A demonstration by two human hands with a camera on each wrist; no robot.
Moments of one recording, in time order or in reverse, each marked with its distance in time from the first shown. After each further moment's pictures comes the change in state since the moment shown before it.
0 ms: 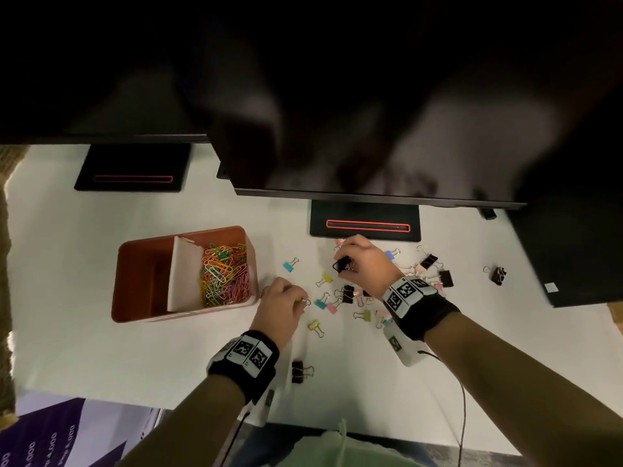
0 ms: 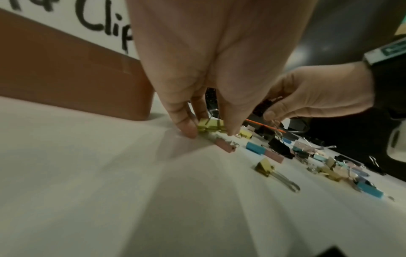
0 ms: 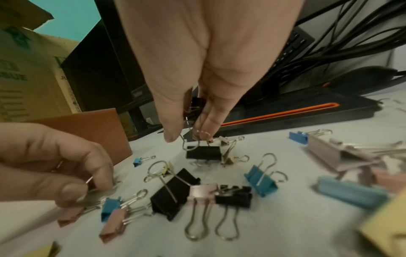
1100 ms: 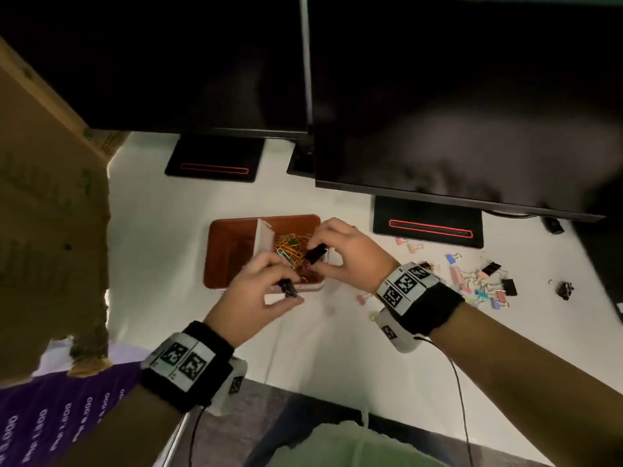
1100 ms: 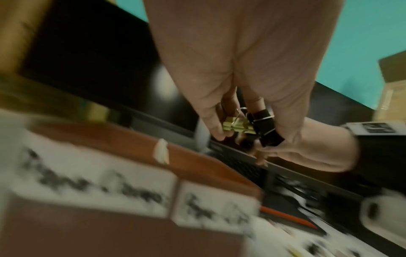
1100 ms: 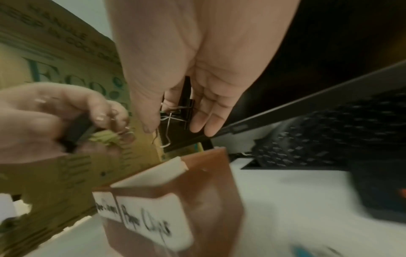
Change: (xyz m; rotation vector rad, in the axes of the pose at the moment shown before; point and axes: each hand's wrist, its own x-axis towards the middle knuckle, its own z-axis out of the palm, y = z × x) left_hand -0.092 -0.040 -0.153 -0.110 0.170 0.295; right_hand 0.014 -0.139 0.024 0.123 0.100 -0.532
